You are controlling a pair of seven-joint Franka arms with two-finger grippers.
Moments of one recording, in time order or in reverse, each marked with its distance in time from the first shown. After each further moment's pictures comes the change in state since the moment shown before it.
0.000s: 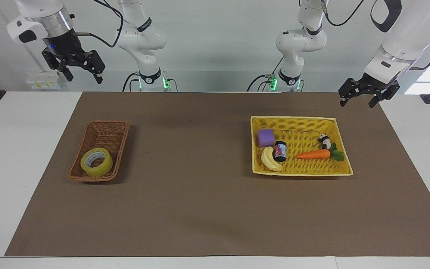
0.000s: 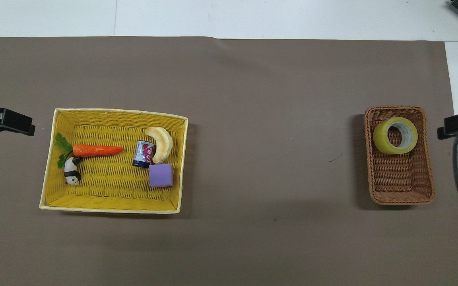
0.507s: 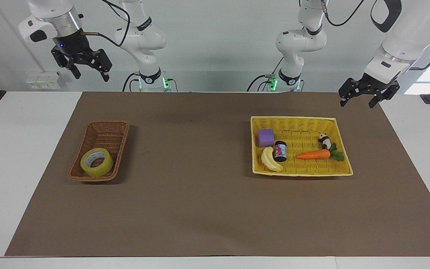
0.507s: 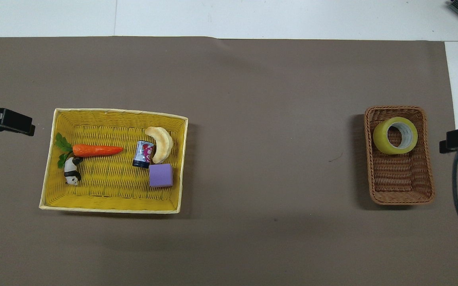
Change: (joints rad) left arm 0.000 0.000 0.000 0.000 0.000 0.000 0.000; right arm -0.001 -0.042 0.015 -0.070 0.000 0.010 0.026
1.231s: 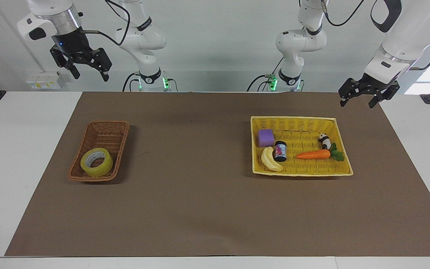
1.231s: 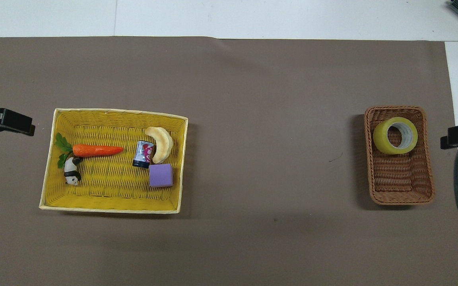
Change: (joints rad) left arm 0.000 0.000 0.000 0.000 0.000 0.000 0.000; right arm 0.001 0.011 0.005 0.024 0.000 0.007 -0.014
